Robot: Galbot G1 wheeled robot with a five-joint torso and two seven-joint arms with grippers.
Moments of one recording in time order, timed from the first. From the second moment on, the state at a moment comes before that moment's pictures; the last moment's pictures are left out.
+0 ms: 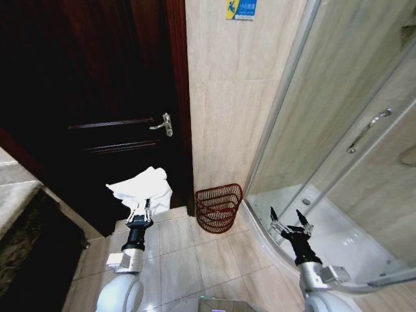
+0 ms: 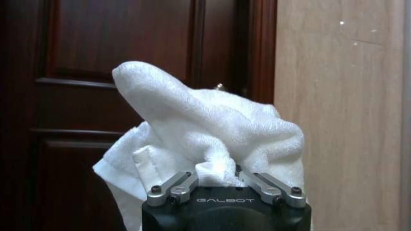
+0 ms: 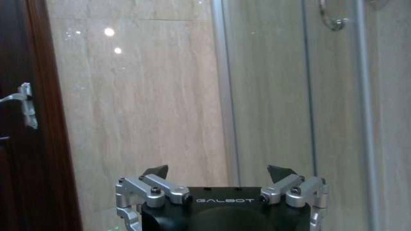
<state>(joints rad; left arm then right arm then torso) 1.76 -1.45 -0.60 -2.22 -0.16 -0.19 -0.08 -1.82 1.54 0.77 2.26 0.30 0.06 -0.17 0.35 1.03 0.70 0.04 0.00</state>
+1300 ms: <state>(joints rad) 1.69 -1.43 -0.61 -2.15 -0.24 -0.21 -0.08 -1.76 1.59 0.77 2.25 0.20 0.04 -0.14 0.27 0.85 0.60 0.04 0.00</state>
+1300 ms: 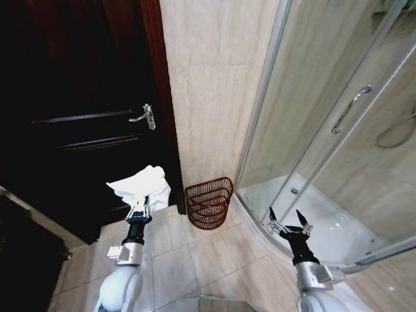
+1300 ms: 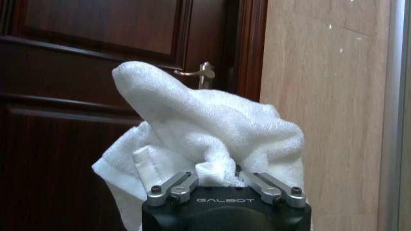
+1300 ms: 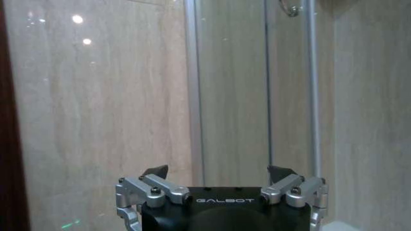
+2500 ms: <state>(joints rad) 1.71 -1.36 -0.59 -2.04 -0.26 -0.32 -0.06 -1.78 1.61 0.75 2.20 0.17 0.12 -0.17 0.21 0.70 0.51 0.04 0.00</state>
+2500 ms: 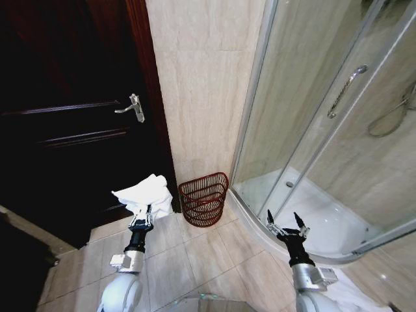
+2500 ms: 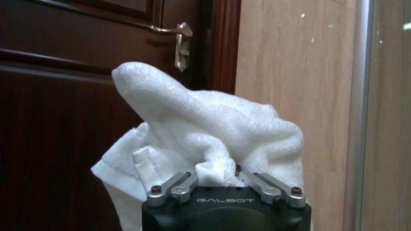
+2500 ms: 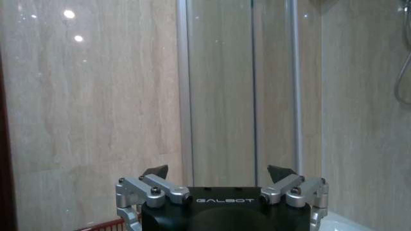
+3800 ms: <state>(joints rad) 1.67 -1.35 -0.59 -2.00 -0.27 -0.32 -0.04 -1.73 1.61 0.74 2.16 0.13 0.11 -0.16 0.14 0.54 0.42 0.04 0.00</state>
